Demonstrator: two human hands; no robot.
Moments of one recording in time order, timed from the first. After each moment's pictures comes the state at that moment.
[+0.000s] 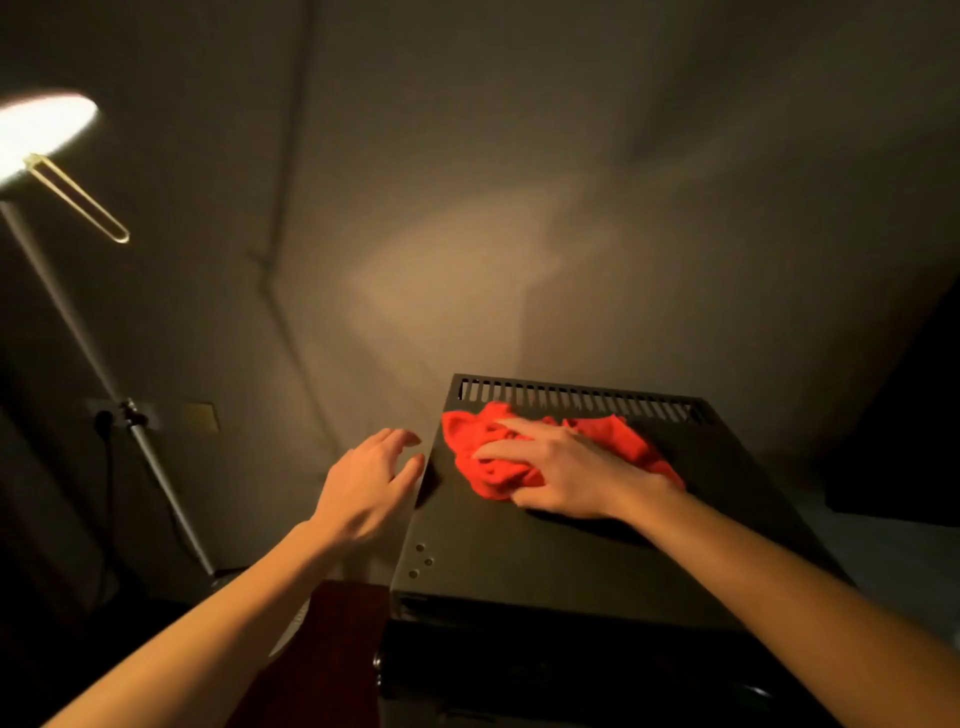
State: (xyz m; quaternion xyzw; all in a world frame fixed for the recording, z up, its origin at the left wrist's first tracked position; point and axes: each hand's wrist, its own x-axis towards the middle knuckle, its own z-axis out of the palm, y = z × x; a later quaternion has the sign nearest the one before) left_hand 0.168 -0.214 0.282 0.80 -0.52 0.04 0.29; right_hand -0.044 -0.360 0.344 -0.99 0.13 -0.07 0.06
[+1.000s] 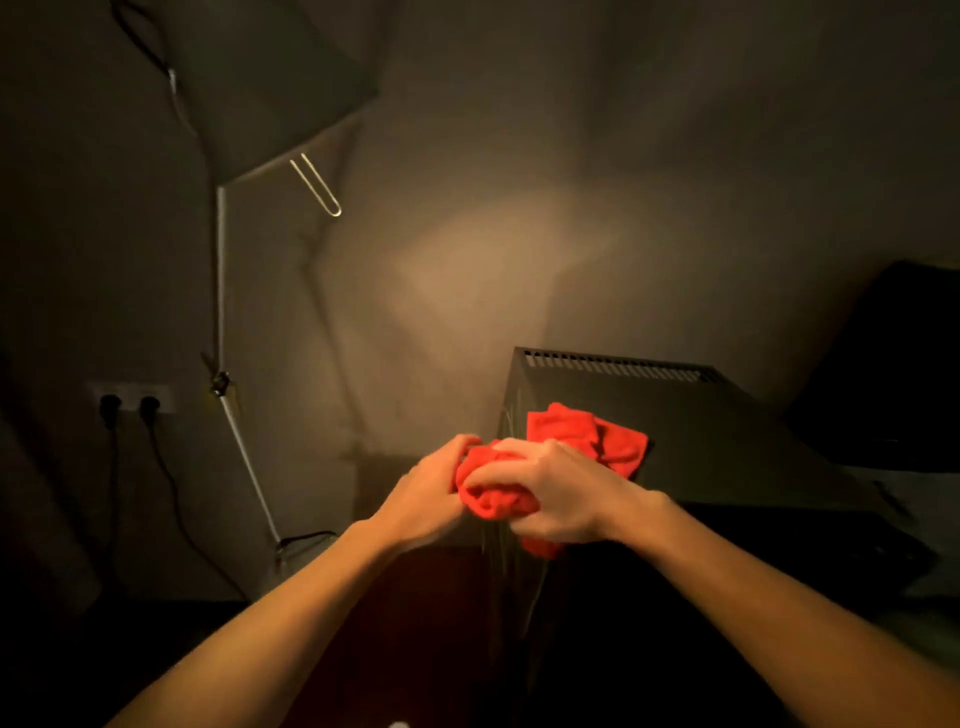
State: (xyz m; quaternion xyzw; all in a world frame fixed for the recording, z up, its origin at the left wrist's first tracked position) left_hand 0.218 -0.097 0.255 0.63 -0.64 -0.16 0.41; right_hand 0.033 -0.161 0.335 -0.99 0.11 -0.07 0.06
